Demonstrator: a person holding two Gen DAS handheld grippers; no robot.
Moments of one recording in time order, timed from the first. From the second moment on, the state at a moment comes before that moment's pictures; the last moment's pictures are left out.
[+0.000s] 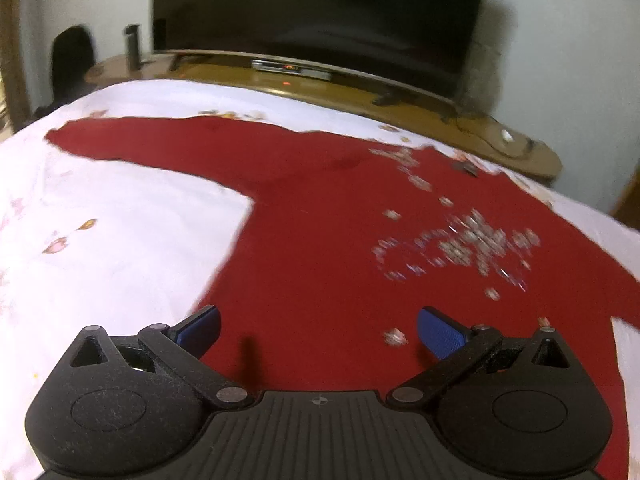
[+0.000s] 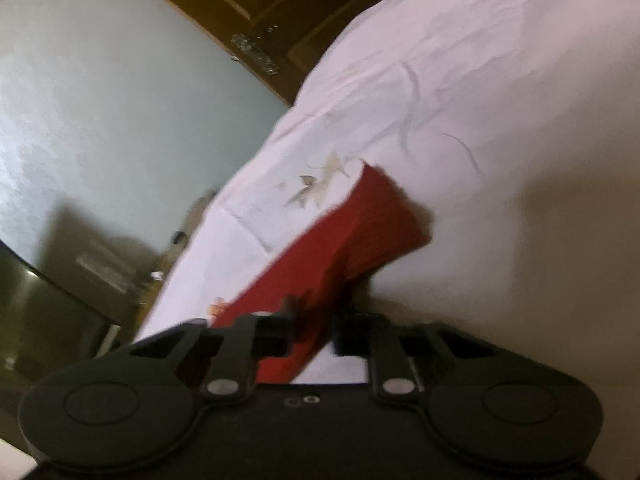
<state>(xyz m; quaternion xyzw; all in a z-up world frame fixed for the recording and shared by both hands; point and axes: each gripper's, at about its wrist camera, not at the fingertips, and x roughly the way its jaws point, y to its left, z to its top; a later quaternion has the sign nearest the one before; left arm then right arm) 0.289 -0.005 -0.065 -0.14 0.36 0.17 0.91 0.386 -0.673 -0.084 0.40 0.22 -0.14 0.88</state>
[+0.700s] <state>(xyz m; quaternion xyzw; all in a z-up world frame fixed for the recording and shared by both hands) 0.283 0.136 -0.093 -0.13 0.37 0.14 0.91 0.449 -0.341 0.034 0.06 0.23 0.03 0.97</state>
